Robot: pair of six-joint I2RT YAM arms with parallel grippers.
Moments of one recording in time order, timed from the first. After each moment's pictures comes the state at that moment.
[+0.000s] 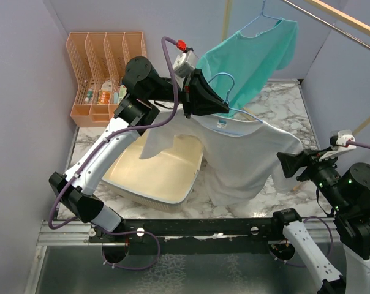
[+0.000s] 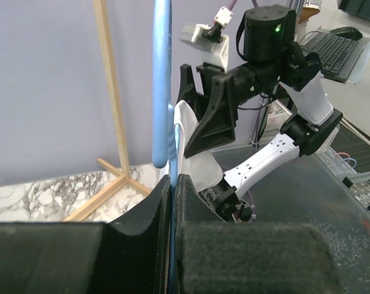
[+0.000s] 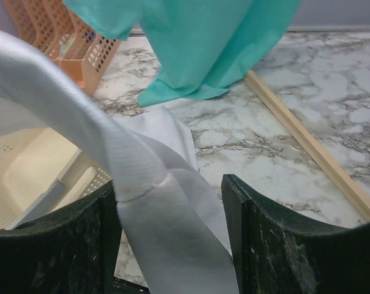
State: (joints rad) left arm -0.65 1.51 1.73 0.18 1.15 -0.43; right arm 0.21 0.47 1.25 -0.94 -0.09 0.19
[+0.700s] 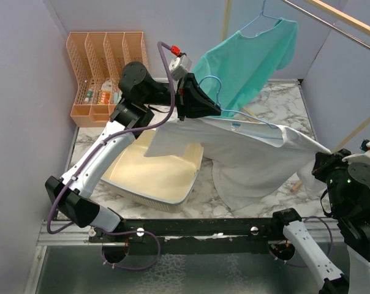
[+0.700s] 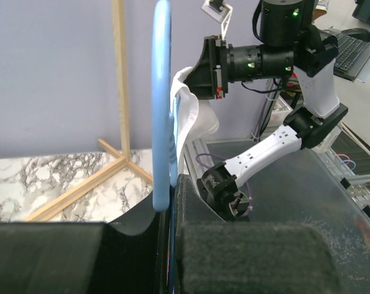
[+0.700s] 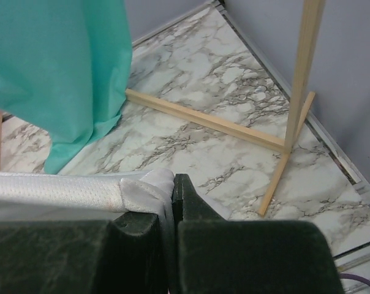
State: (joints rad) left arm -0.59 1.47 1.63 0.19 1.16 -0.45; right arm 0.22 0.49 1.29 -1.08 0.49 0.42
